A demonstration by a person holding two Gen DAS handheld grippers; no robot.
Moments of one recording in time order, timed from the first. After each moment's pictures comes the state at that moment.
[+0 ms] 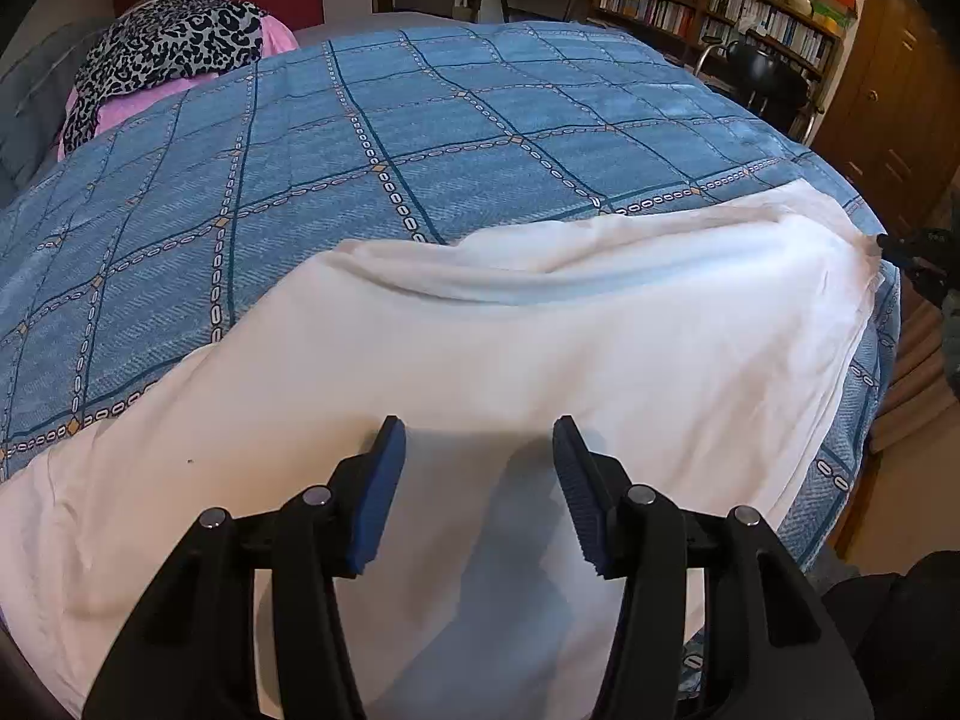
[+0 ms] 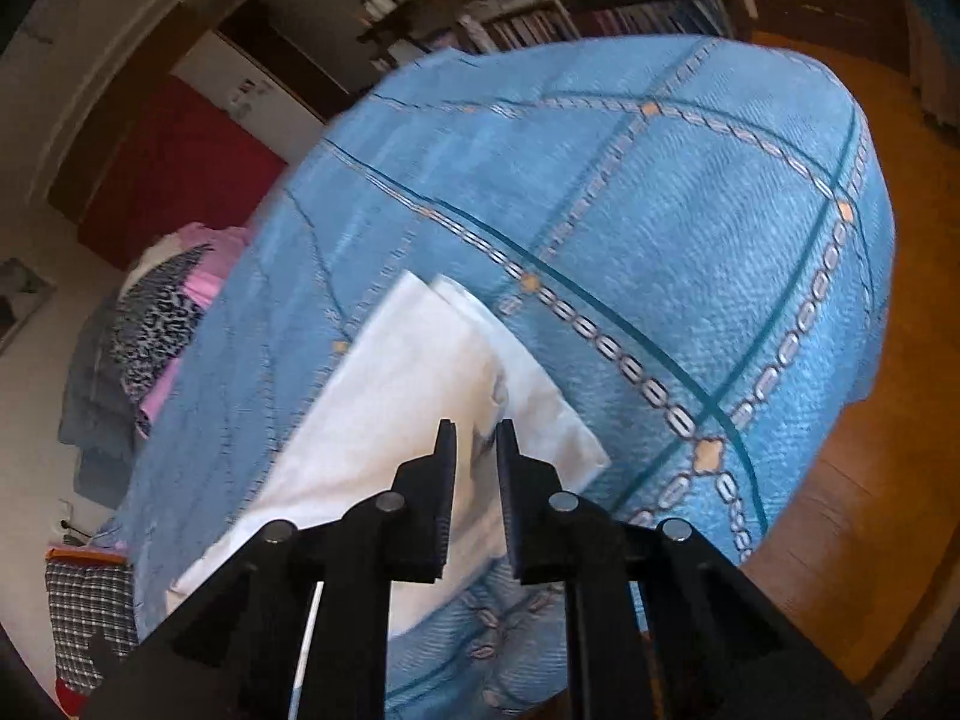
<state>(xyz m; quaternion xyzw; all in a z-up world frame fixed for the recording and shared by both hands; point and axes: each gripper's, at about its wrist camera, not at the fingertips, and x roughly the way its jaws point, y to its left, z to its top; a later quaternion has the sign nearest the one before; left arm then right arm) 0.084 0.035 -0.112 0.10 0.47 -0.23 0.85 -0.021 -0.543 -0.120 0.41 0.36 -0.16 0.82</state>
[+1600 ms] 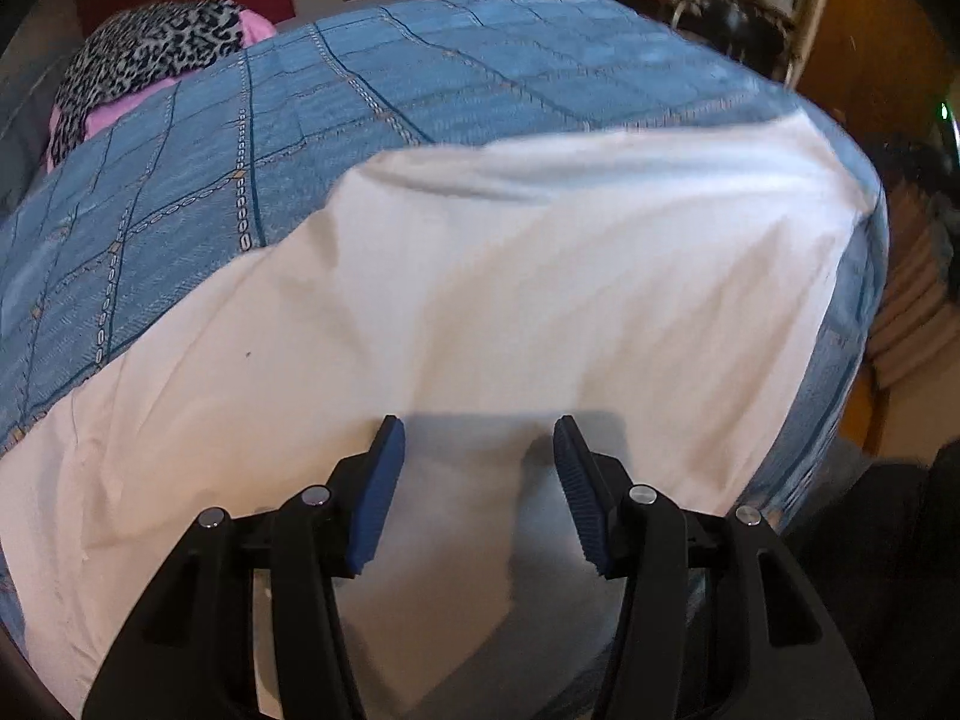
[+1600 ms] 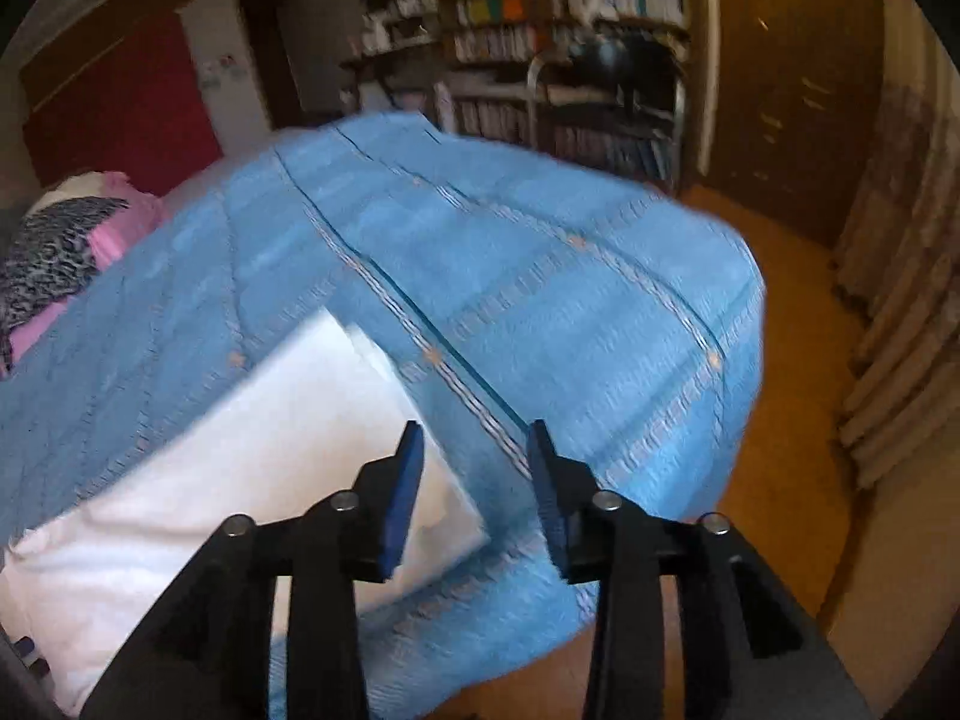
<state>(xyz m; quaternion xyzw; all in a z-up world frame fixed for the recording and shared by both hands) 0.050 0.068 -0.120 0.13 0.48 -0.25 0.83 -0.016 -0.512 -0.077 0.19 0.36 -0.27 0.87</state>
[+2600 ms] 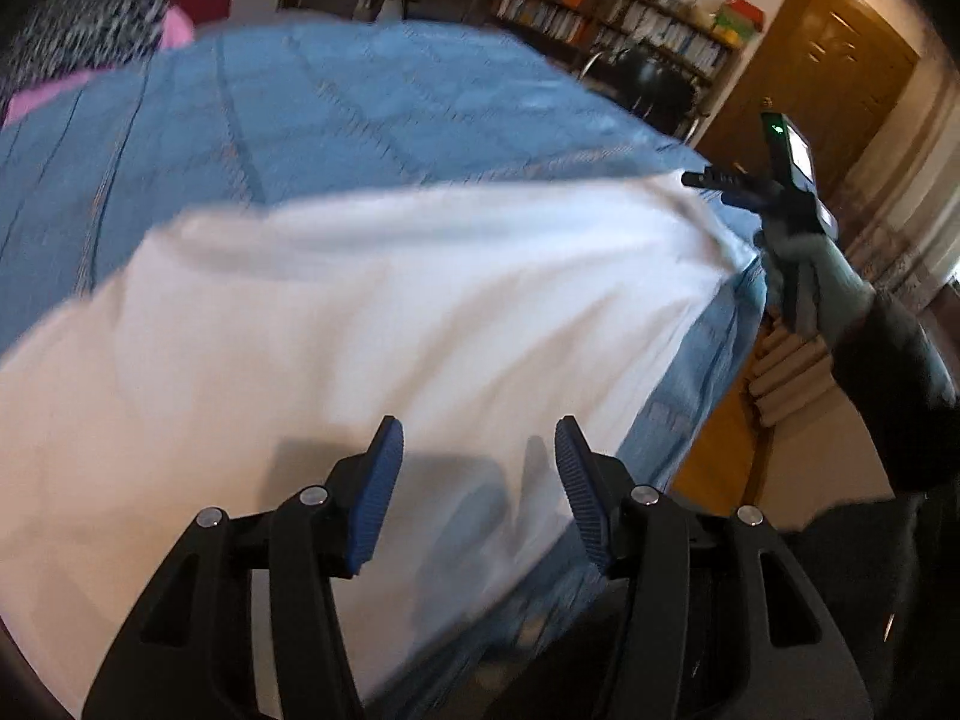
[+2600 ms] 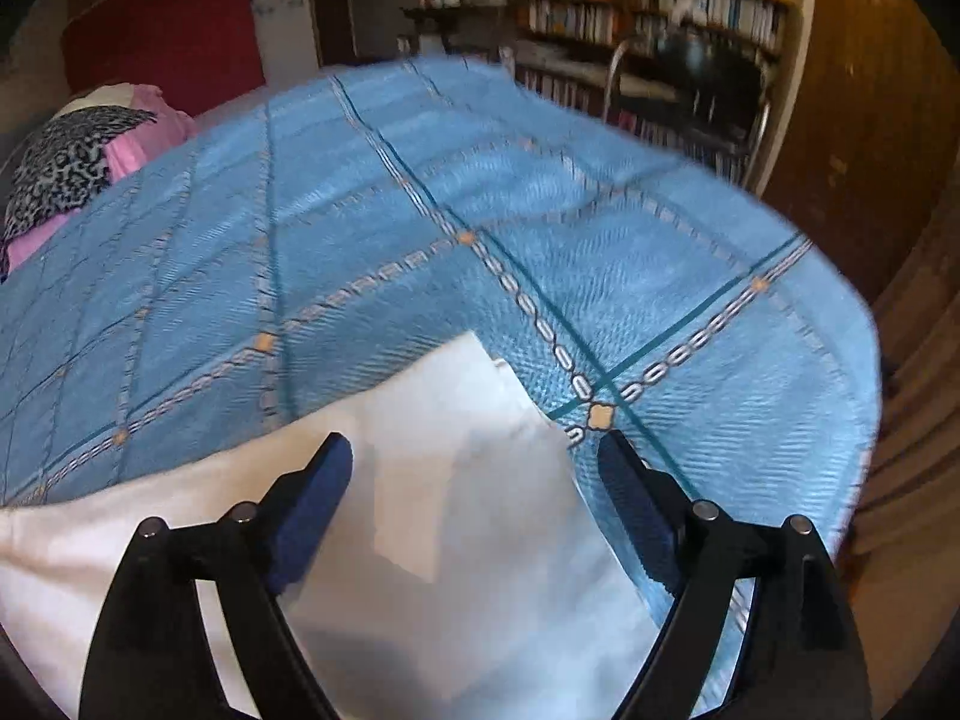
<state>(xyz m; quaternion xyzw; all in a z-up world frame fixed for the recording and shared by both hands) 0.035 0.003 -0.106 0.04 0.46 -0.37 0.81 0.069 -0.487 -0.110 0.12 0.41 -0.25 0.87</state>
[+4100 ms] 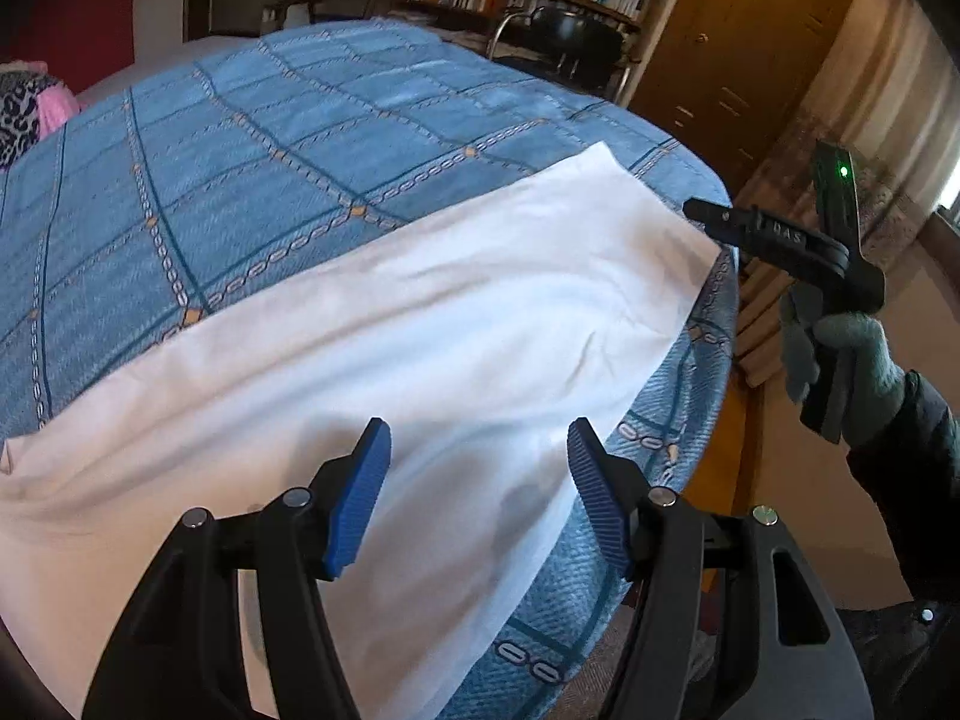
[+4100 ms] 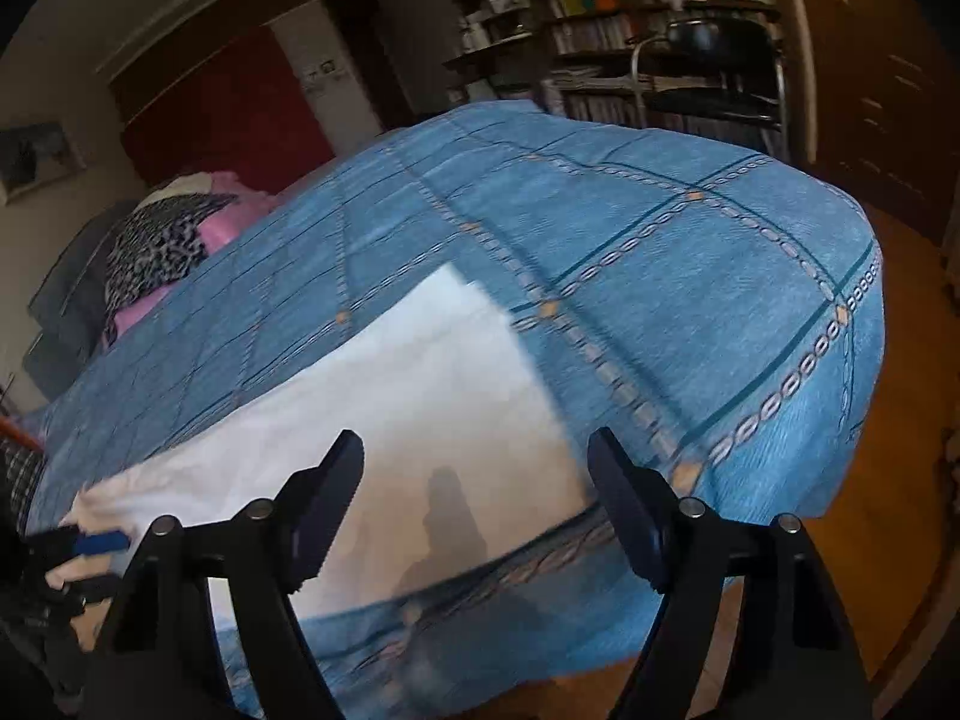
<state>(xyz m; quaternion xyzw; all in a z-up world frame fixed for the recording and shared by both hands) 0.056 -0.156 -0.115 0.11 0.45 -0.43 0.77 -0.043 -0.532 -0.122 0.25 0.34 -0.15 0.89</state>
